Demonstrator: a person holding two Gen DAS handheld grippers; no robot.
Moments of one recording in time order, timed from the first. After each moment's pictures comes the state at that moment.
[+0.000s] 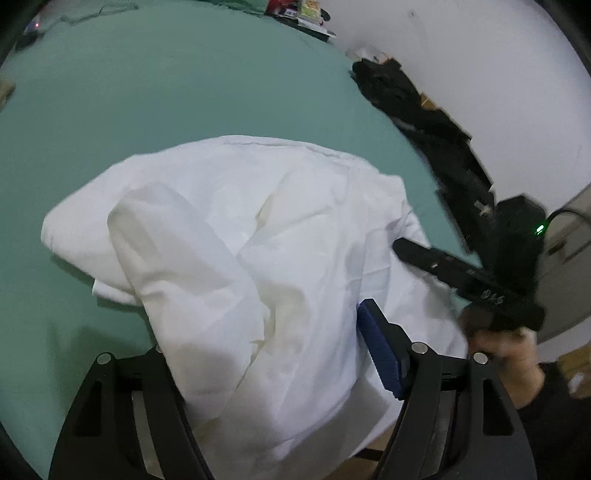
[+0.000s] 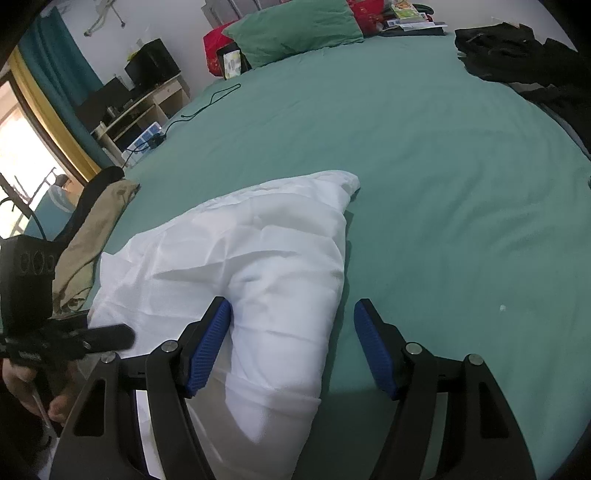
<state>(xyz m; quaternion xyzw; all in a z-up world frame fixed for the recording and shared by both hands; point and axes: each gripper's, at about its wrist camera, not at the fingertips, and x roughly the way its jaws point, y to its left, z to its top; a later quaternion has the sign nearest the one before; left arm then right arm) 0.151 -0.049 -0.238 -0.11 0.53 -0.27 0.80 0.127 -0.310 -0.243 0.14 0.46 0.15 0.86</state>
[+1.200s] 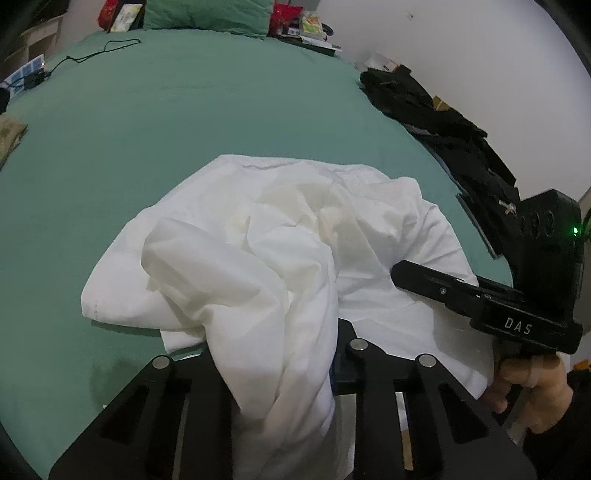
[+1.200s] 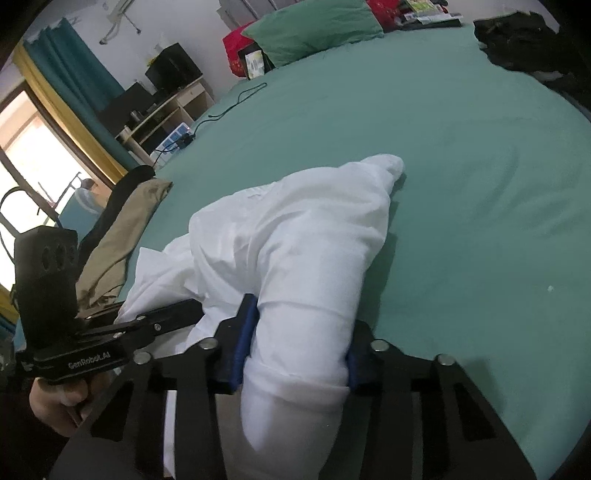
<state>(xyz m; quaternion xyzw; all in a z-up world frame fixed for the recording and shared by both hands) 0.149 -0.068 -0.232 -0.08 0.49 -0.23 0.84 0.121 -0.290 -0.239 0.16 0.45 0.20 0.85</state>
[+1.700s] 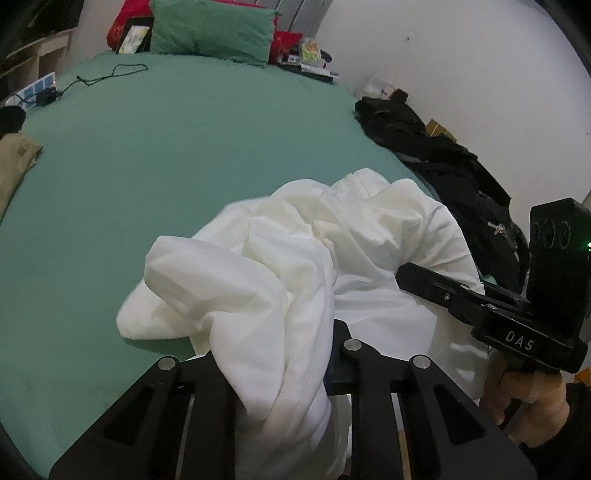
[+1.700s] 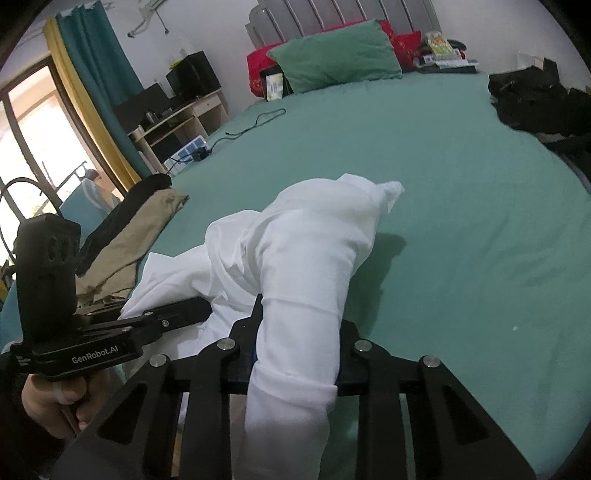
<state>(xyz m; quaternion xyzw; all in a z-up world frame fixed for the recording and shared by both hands) 0.134 -0.063 -0.196 -0.09 0.44 -0.23 0.87 0.106 -0.277 -0.196 0.11 0.40 0.20 0.89</state>
